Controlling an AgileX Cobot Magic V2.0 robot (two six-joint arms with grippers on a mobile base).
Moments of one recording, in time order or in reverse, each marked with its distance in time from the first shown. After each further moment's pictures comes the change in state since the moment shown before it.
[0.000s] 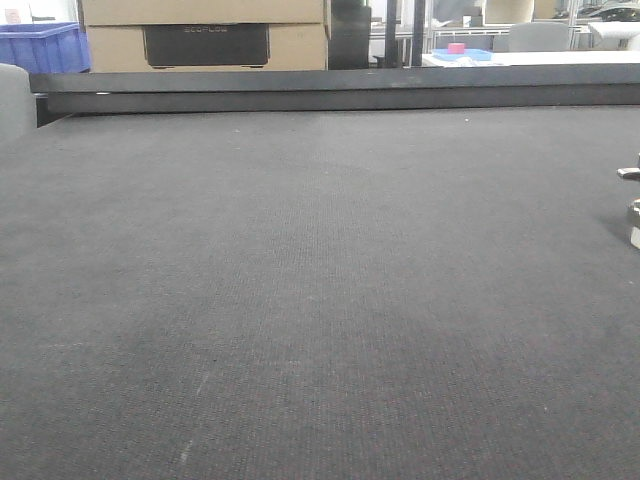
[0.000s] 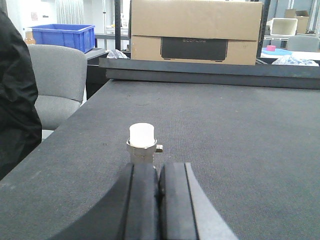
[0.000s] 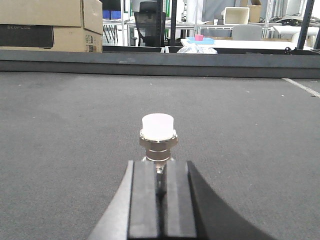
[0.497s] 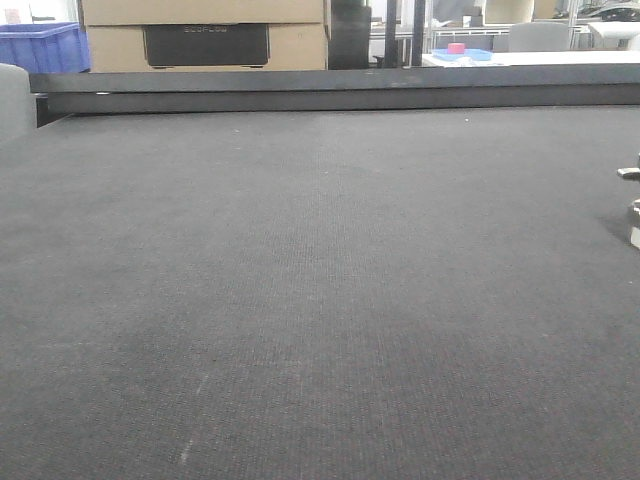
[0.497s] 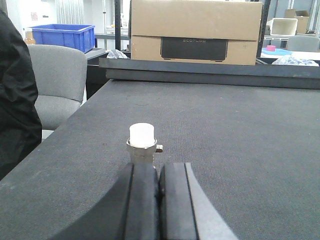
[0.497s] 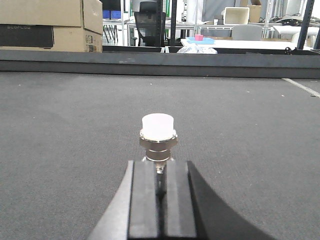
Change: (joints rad) left arm 0.000 0.000 0.000 0.000 0.000 0.000; right arm 0.000 0.000 0.000 0.000 0.000 0.000
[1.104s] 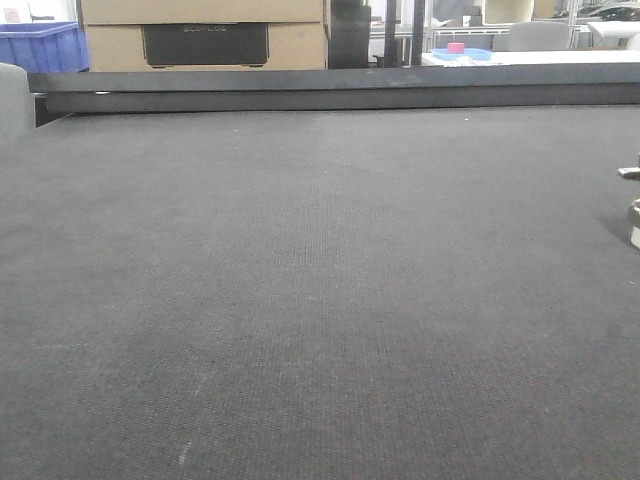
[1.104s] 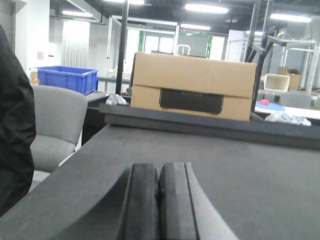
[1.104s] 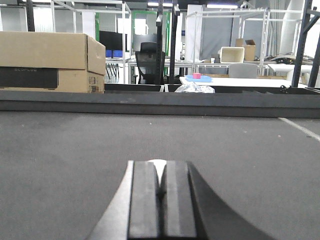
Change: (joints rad) left arm 0.000 -0.002 -0.031 -0.079 -0.160 0.000; right arm 0.000 -0.001 -0.059 0.000 -0.082 0.000
